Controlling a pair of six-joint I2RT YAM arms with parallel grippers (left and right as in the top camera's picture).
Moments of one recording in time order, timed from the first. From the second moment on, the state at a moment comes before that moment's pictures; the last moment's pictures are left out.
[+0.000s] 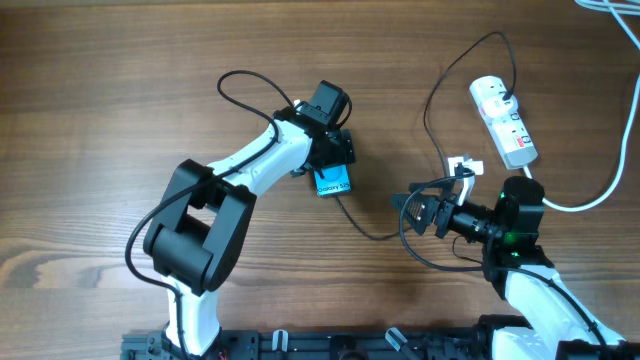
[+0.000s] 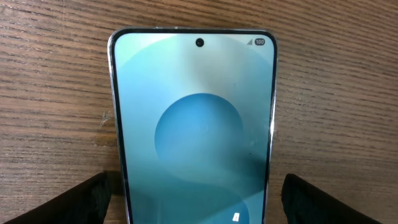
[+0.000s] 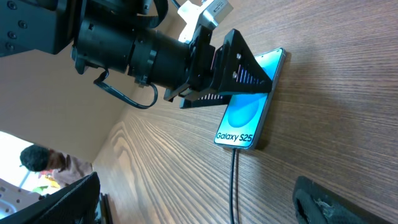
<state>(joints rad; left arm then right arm) -0.55 2.03 1.36 -0.61 0.05 -0.73 -0.04 1.19 0.23 0.46 -1.03 0.42</state>
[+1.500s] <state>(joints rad) -0.58 2.14 1.52 -0.81 -0.02 -0.70 0.22 1.20 0.62 -0.24 -0.44 0.33</state>
